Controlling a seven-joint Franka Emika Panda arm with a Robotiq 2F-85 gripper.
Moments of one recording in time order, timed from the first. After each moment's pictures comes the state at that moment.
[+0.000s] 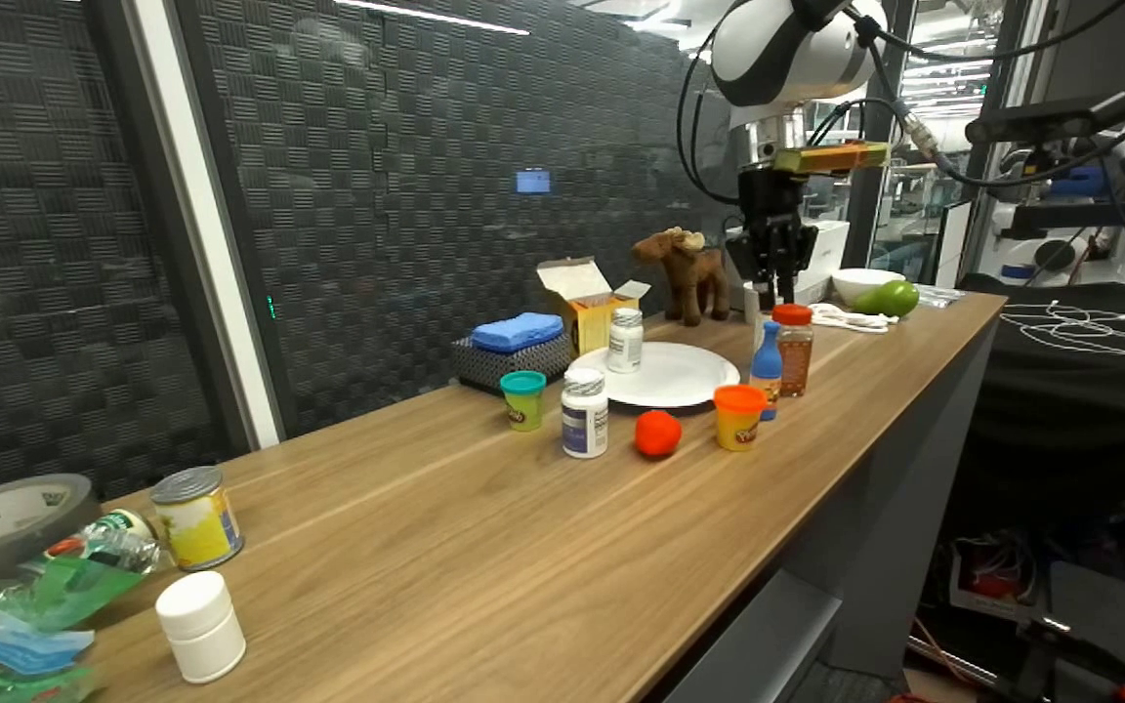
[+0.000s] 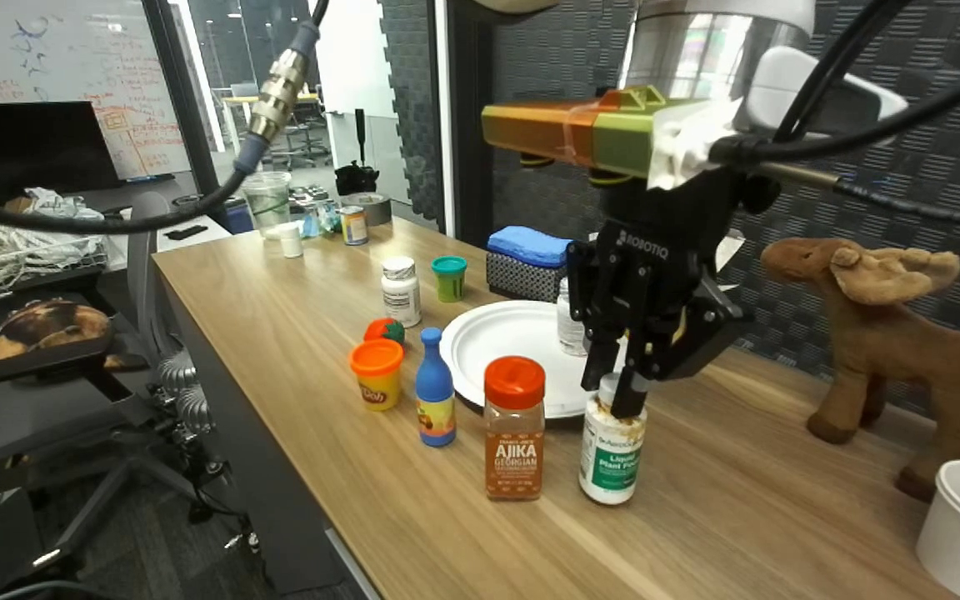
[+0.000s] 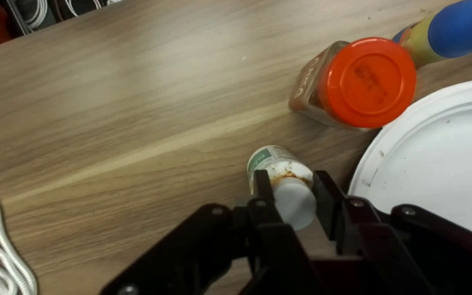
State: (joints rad) arm -0.24 0.32 -0.18 -1.74 -0.01 1.88 -0.02
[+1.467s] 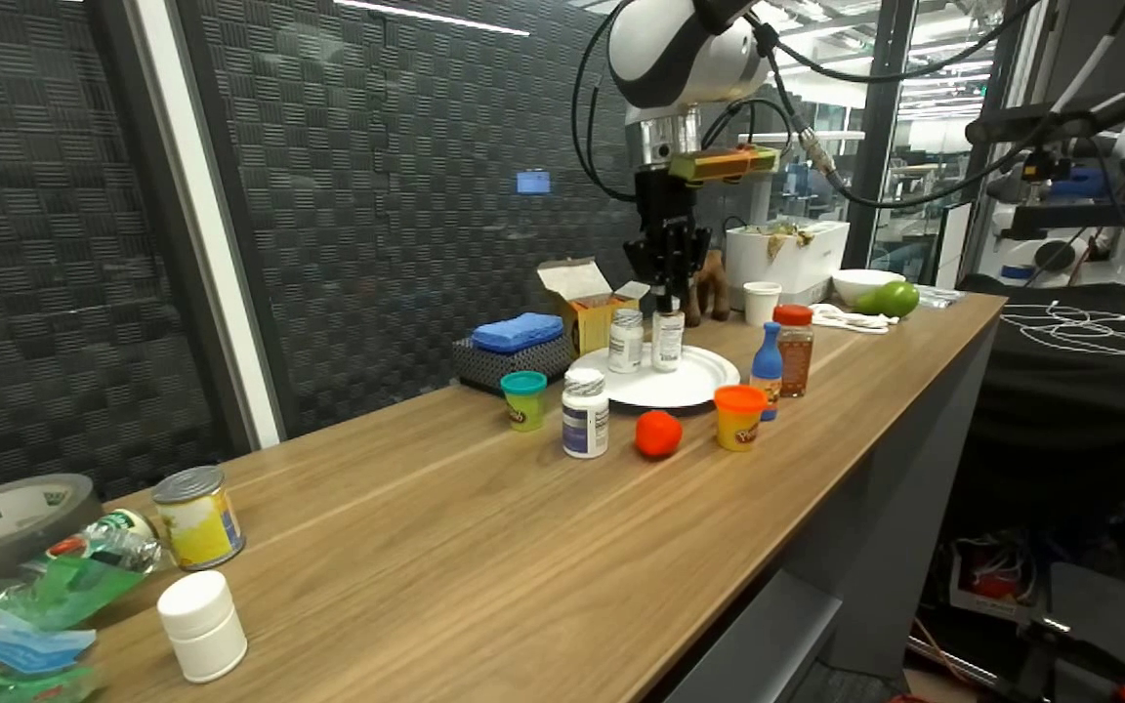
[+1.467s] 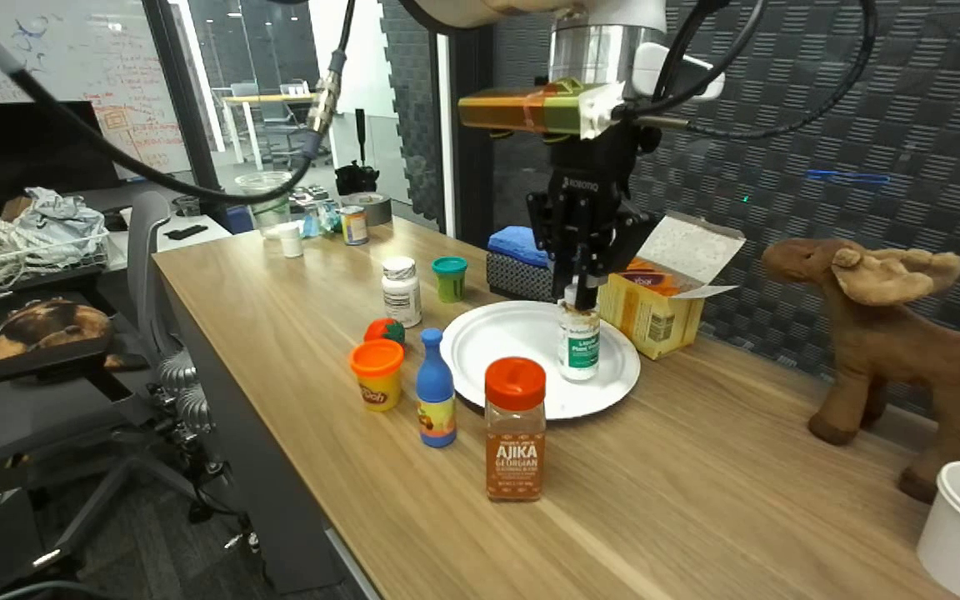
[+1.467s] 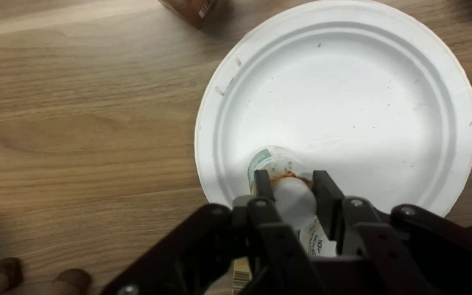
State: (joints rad) arm -0.12 0.45 -0.11 -1.54 -0.03 1.90 0.01
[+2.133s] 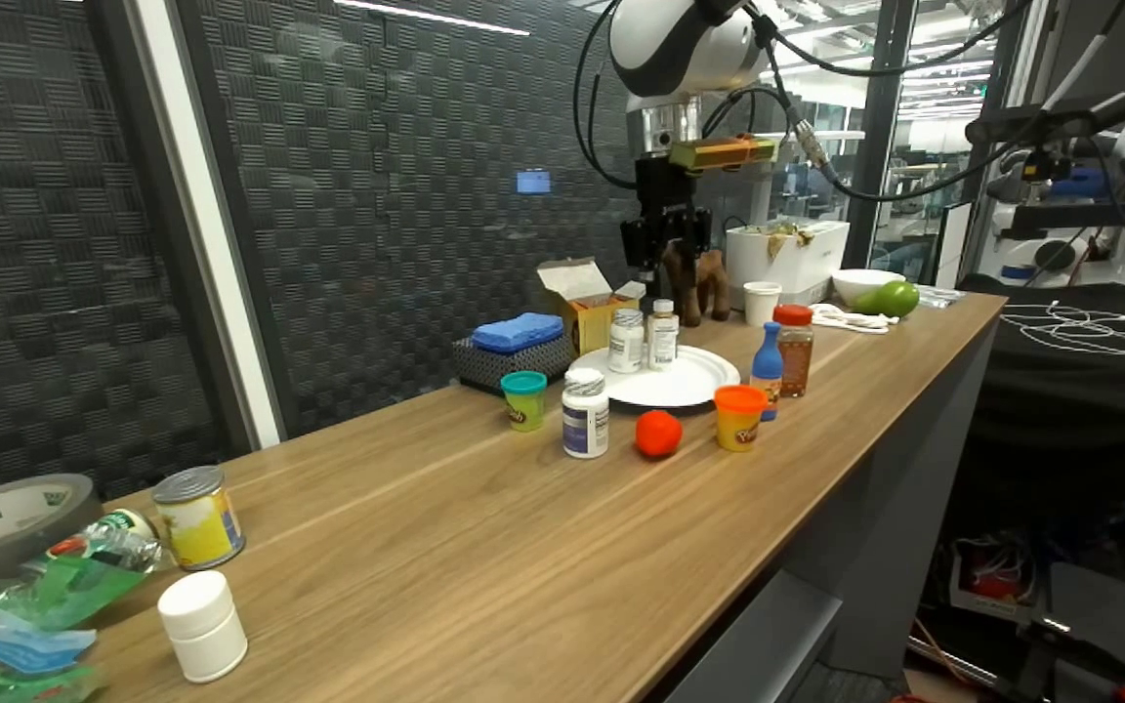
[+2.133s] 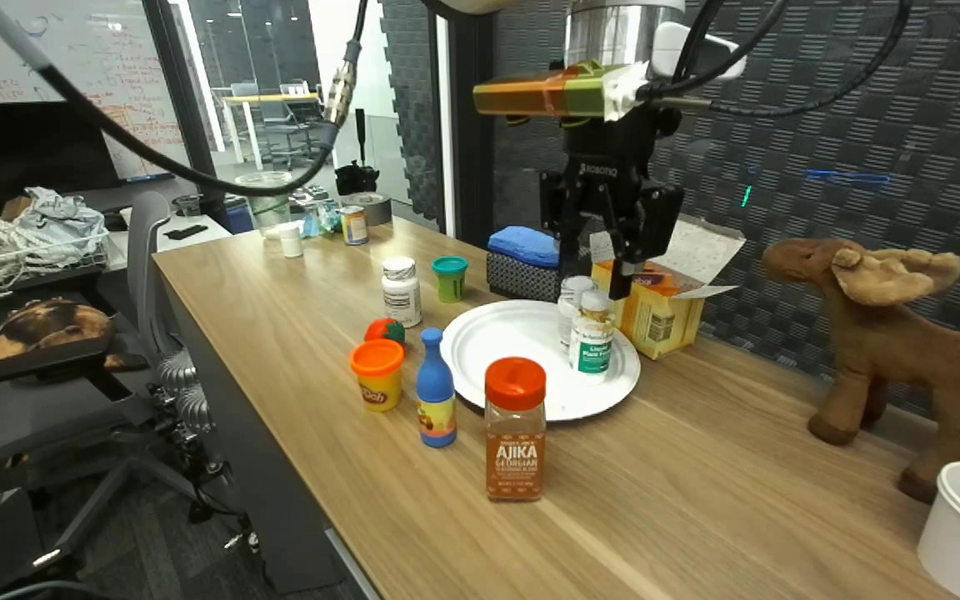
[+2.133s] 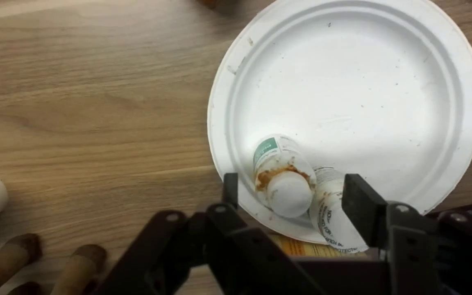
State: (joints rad) arm -0.13 0.46 -0.11 -1.50 -0.03 1.90 0.00
